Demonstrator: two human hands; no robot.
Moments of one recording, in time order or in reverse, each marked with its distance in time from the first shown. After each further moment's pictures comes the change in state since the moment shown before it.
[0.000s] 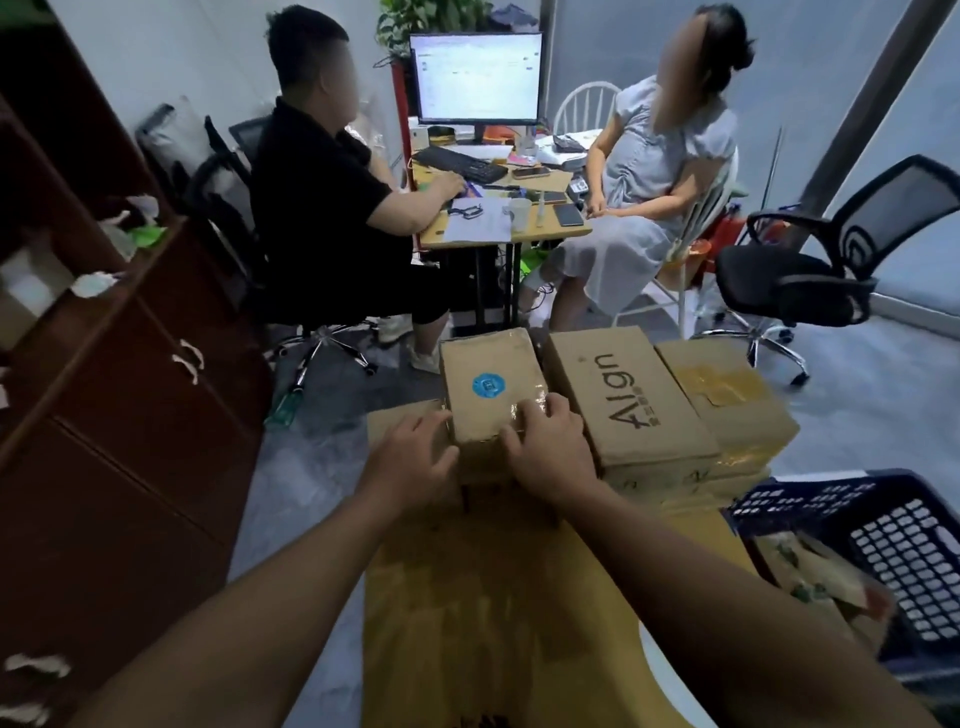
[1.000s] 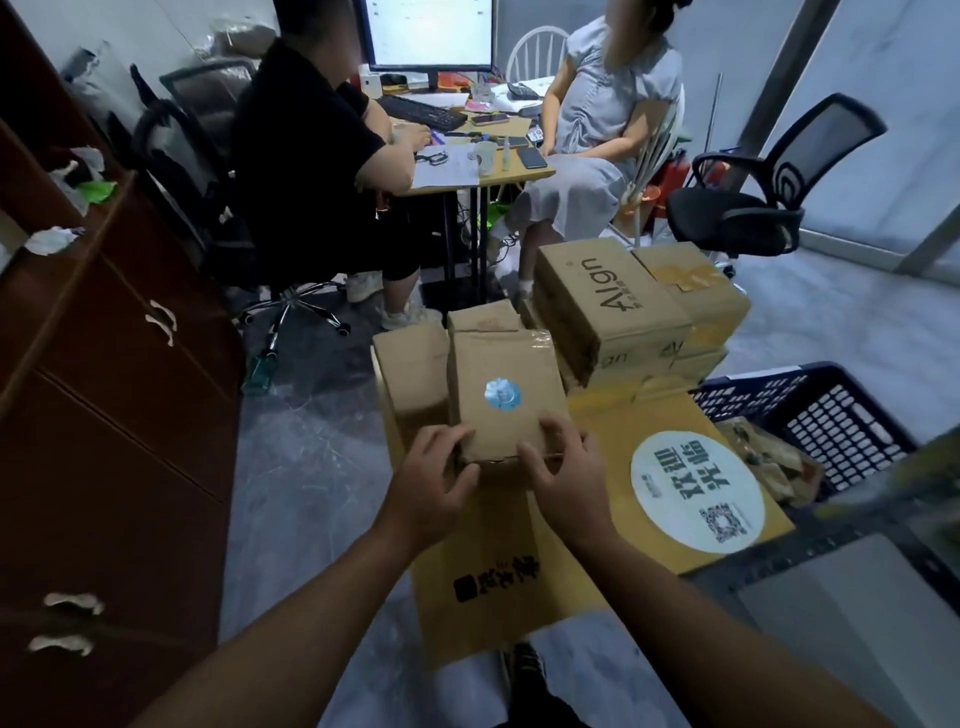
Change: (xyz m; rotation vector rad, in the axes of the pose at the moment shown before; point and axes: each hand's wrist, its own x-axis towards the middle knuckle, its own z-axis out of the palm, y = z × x) left_hand -0.167 -0.027 0.020 -0.374 0.042 0.223; right_hand -0.189 -0.005 0.071 0.509 0.256 0.175
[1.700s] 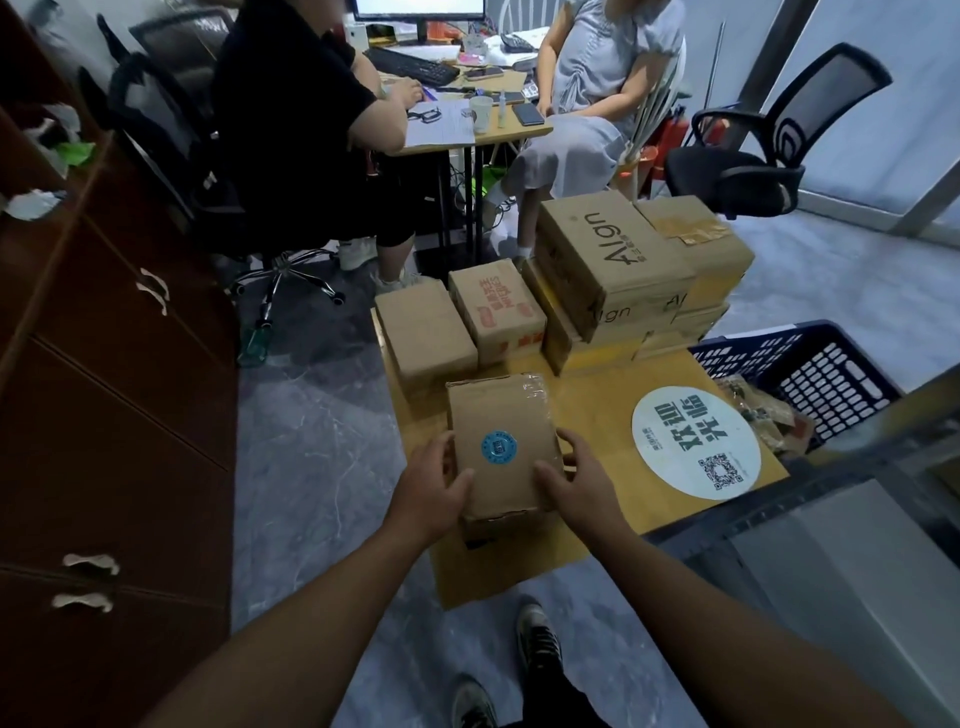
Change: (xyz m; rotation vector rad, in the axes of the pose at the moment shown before) left_hand -0.047 -0.017 0.014 -0.070 -0.150 -0.397; right_hand -0.041 0.045 0.004 0.038 -0.186 0.285
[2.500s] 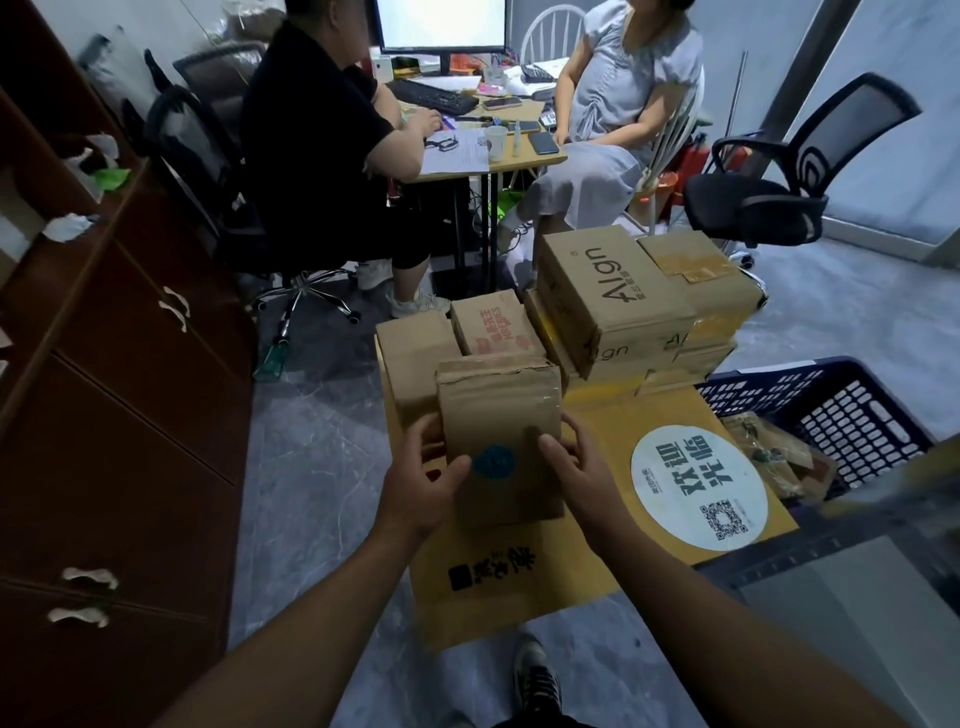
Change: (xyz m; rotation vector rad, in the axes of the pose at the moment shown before) left_hand 0.026 0.030 -0.006 -0.292 0.174 0.036; right_hand 0.025 -0.044 -0.037 0.355 -0.146 -0.095
